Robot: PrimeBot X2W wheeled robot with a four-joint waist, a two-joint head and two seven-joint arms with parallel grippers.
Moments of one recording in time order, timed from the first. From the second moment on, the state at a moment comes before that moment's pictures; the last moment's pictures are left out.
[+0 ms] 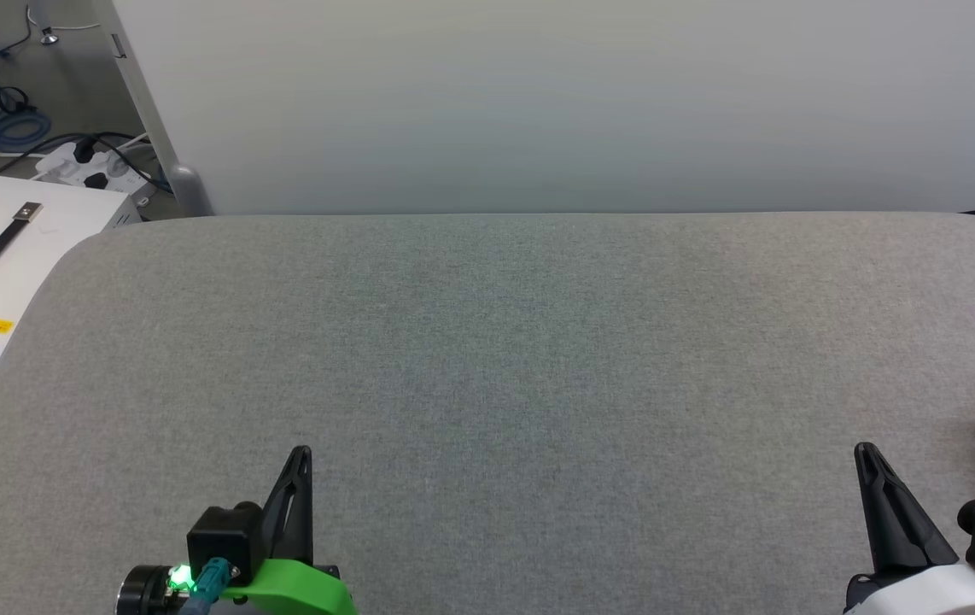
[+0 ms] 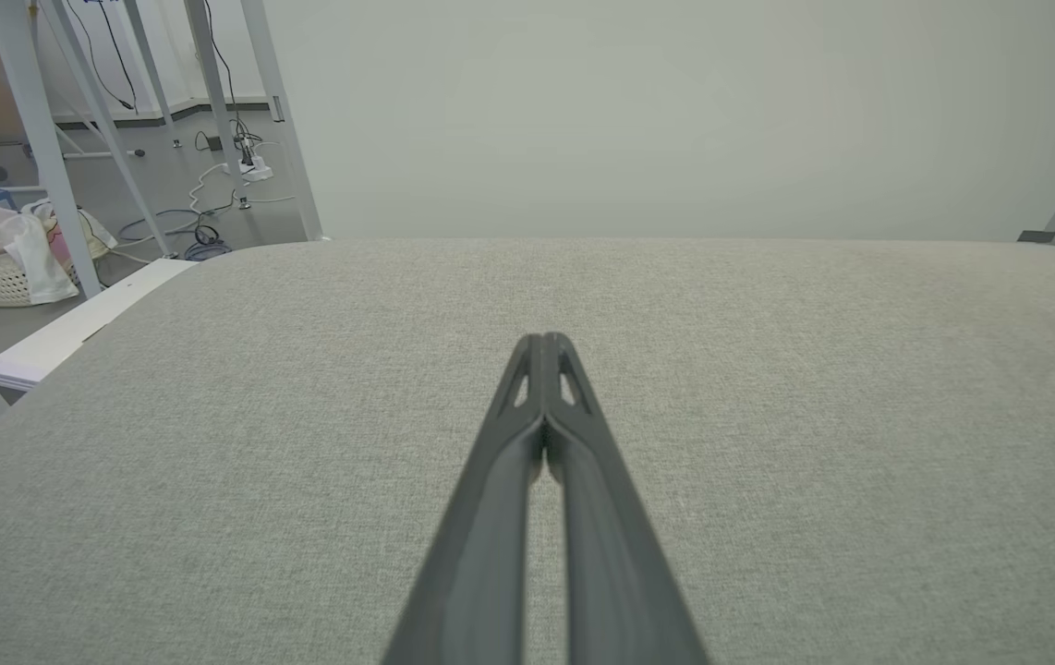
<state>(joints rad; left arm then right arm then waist) 0.04 0.26 -0.32 0.11 -0.34 0.18 -0.23 0.24 -0.07 -0.05 -0.25 0.19 0.13 0.02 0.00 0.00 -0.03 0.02</state>
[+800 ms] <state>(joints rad) 0.04 0.22 -0.26 0.09 -0.28 0.14 -0.18 0.20 -0.07 -0.04 -0.20 0.15 0.13 0.02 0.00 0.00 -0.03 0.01</state>
